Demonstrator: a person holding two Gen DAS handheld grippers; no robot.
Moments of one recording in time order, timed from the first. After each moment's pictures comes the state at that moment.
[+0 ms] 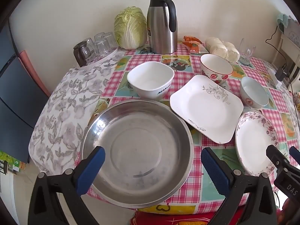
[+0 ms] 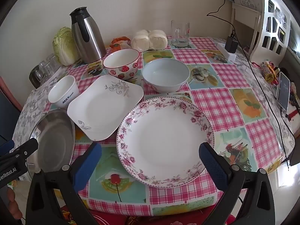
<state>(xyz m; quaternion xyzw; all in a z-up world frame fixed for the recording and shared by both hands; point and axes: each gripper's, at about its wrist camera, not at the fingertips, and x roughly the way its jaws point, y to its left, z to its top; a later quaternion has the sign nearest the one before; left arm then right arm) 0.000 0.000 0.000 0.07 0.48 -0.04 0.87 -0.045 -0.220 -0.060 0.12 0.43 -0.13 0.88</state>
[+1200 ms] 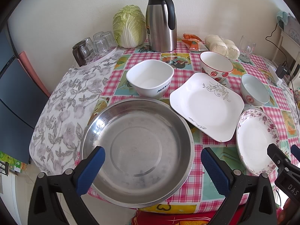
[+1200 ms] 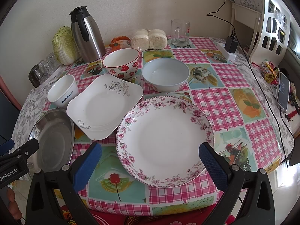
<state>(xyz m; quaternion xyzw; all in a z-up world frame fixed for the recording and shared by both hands) 0.000 -0.001 -0.005 0.07 0.48 -0.04 0.87 -0.045 -0.219 -0.061 0.12 0.44 -0.13 0.88</state>
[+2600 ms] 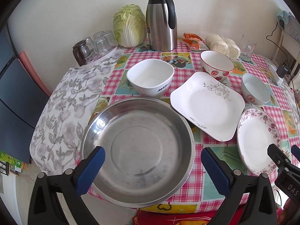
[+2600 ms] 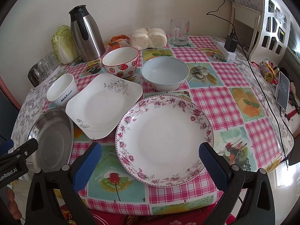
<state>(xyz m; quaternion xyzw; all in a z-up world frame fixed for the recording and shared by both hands) 0.000 0.000 -0.009 0.07 0.49 -0.04 0.87 -0.045 -0.218 -0.062 0.12 0.44 -0.13 0.88</state>
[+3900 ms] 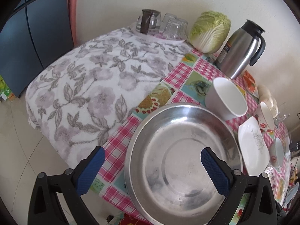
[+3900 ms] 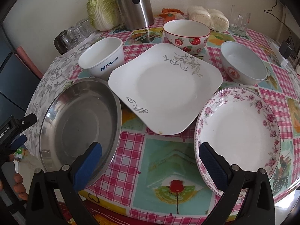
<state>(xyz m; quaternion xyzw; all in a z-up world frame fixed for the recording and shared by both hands) 0.028 0.165 -0.058 -0.16 0.50 0.08 0.85 0.026 -0.135 -0.103 0.09 0.51 0.01 0.86</state>
